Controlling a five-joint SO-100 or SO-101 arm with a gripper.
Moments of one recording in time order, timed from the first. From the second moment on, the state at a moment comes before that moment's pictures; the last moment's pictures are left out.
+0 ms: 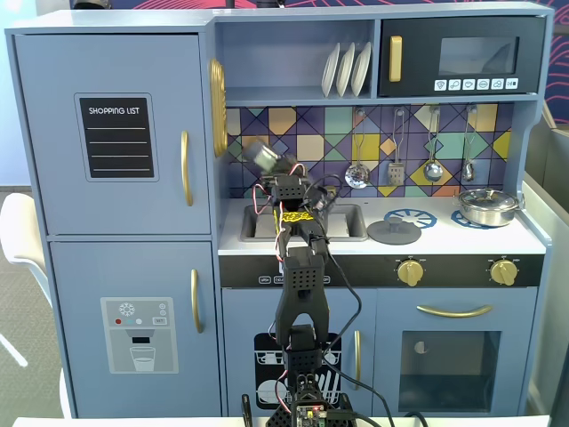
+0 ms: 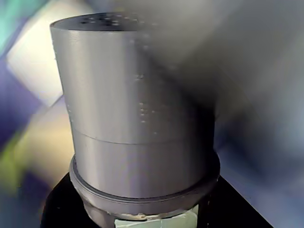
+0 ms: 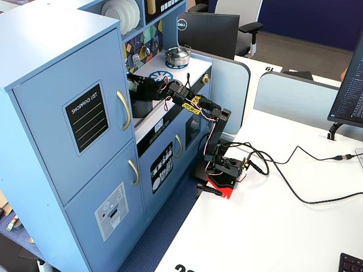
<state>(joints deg) -3.2 106.6 83.3 27.5 45.0</state>
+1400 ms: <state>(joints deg) 37.8 113.9 92.0 4.6 -58.7</state>
